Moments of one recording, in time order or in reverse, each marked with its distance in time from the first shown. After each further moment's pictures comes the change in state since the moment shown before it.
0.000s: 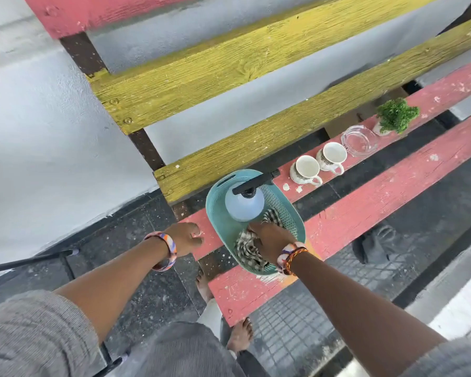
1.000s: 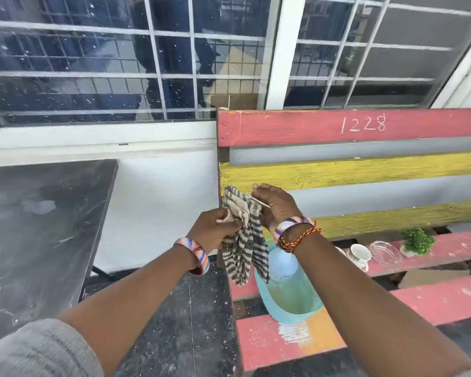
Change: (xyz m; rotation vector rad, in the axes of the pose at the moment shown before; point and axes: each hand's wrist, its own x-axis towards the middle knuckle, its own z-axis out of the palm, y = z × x) left_hand -0.229 0.037 -0.007 -1.111 0.763 0.368; right_hand -0.128 -0.179 -0.127 1.439 0.307 -0.274
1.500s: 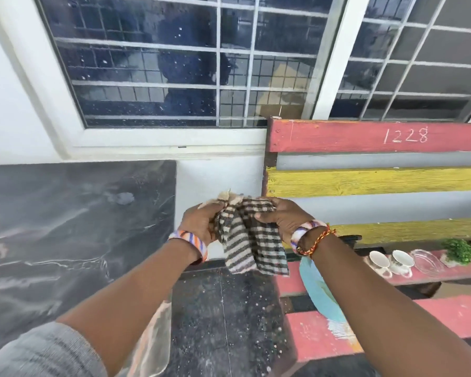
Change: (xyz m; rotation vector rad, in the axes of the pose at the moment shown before) left_hand -0.068 -0.011 -0.142 -0.552 0.289 -0.117; right_hand -0.038 0.046 0.104 -0.377 -0.286 0.014
